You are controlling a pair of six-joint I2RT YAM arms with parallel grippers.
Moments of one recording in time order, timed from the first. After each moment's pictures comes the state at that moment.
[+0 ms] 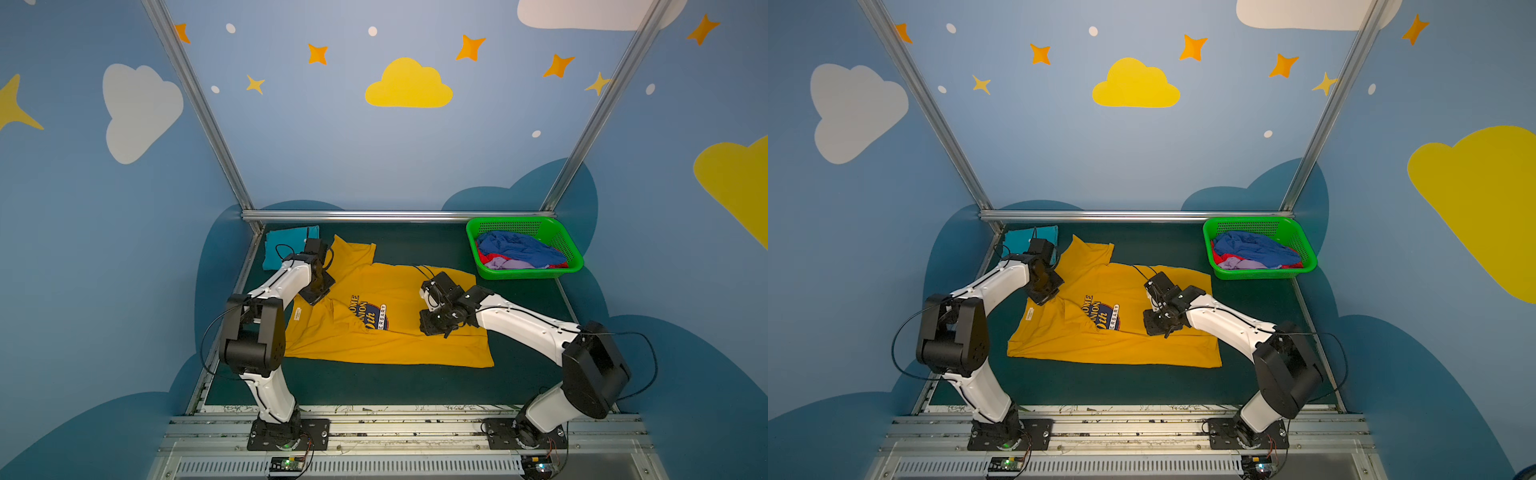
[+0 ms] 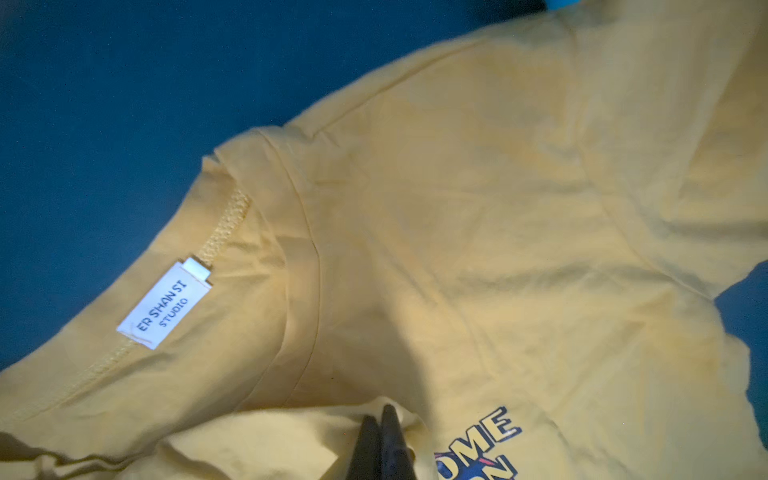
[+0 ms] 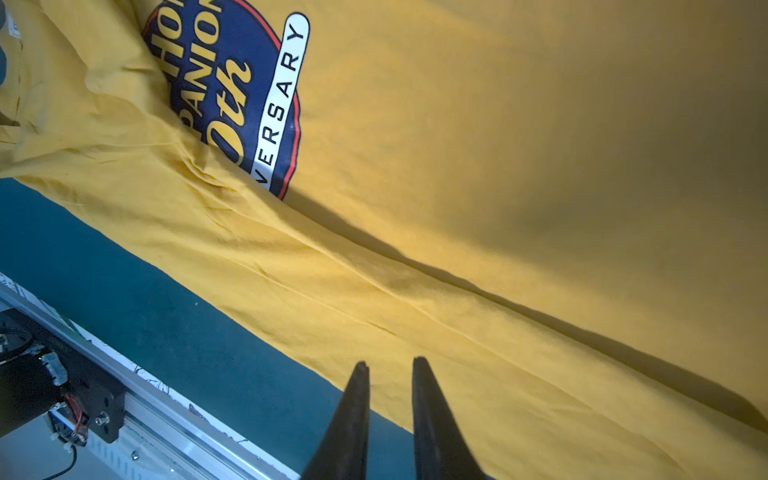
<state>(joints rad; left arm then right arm) -0.10 1.79 1.30 -0.79 -0.07 -0.94 0.77 1.57 1.09 -0.69 -0.15 0.48</state>
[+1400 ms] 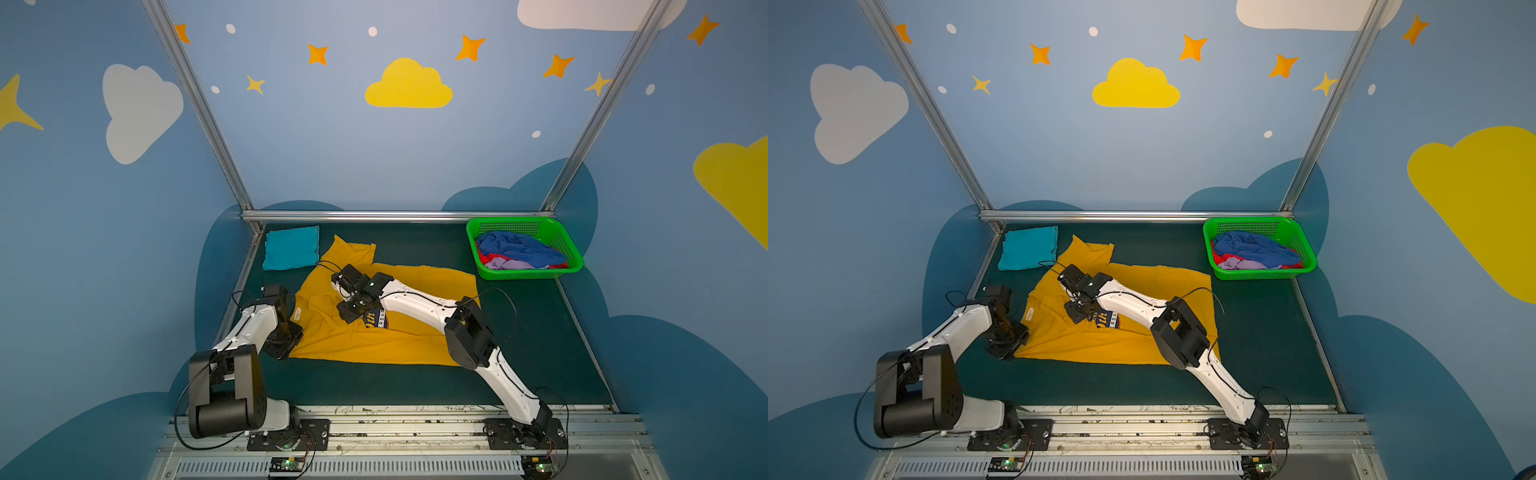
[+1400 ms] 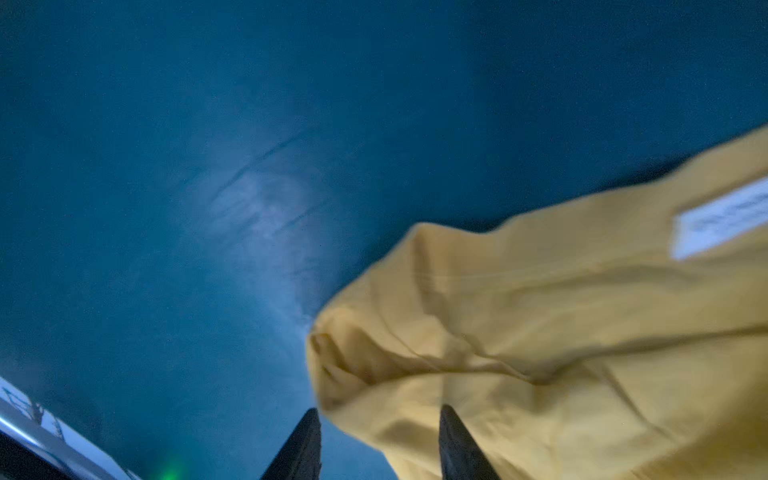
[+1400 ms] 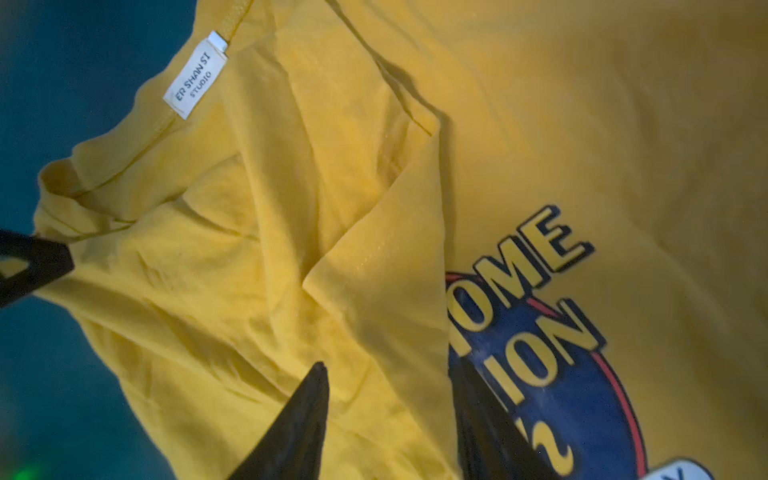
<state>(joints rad) 0.20 1.41 0.75 -0.90 -0.01 -0.94 1.04 2.46 2.18 -0.80 -0.05 0.23</state>
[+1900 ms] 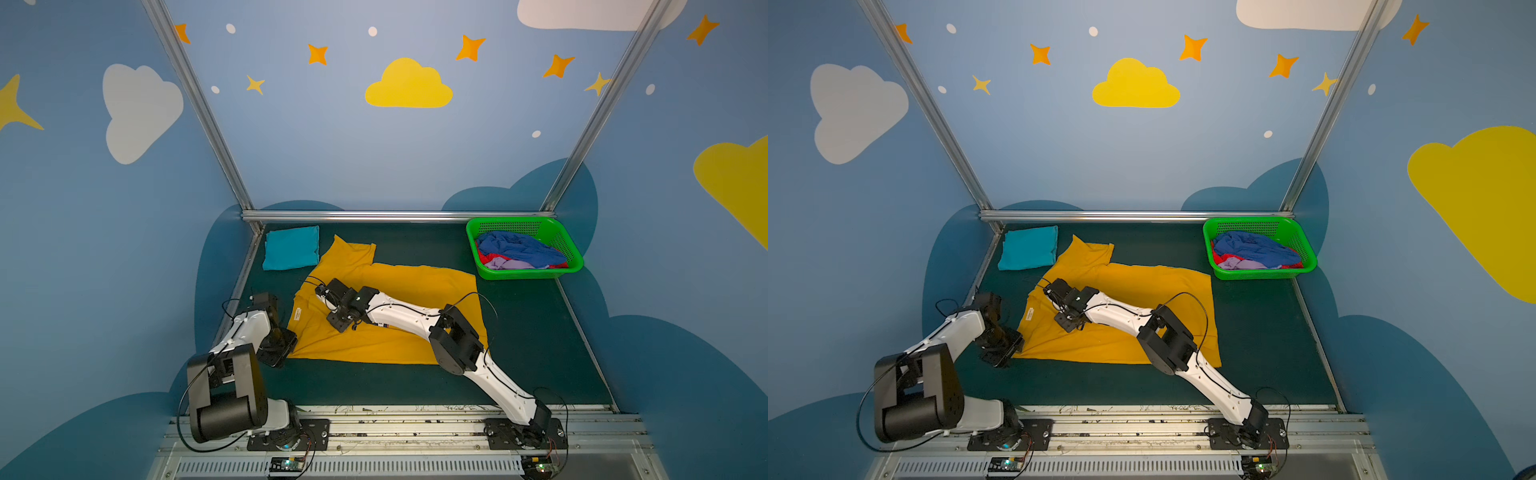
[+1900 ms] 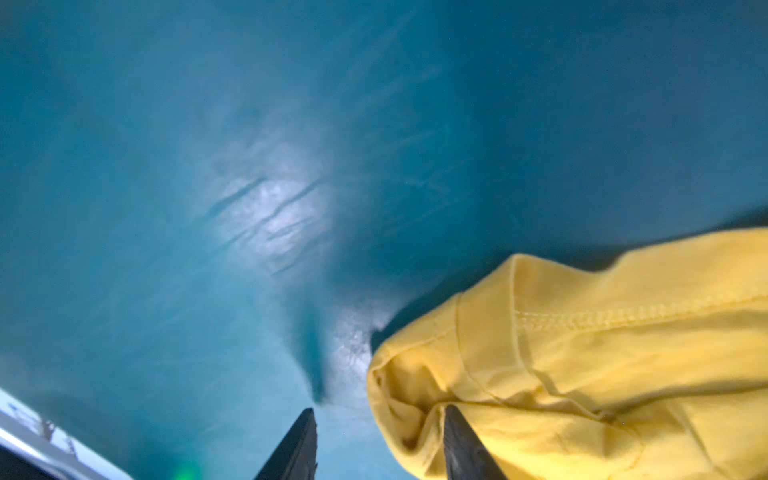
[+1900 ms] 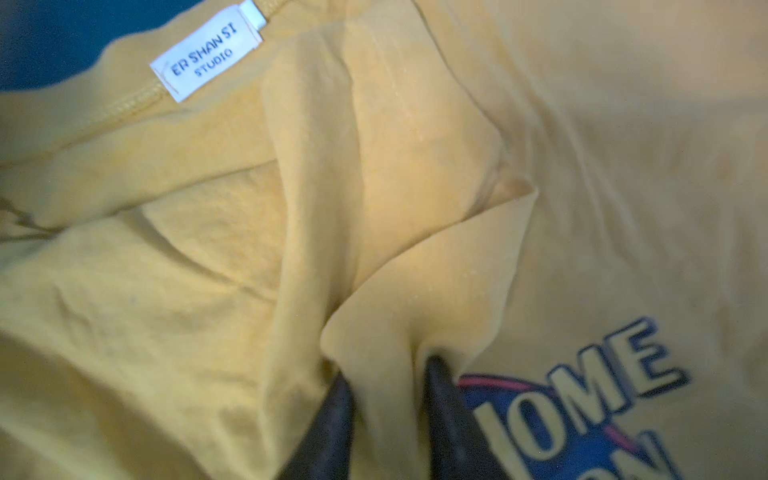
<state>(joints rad) 0.27 1.41 0.72 -0.87 0.02 -0.88 1.09 2.54 2.20 -0.66 0.10 0.10</state>
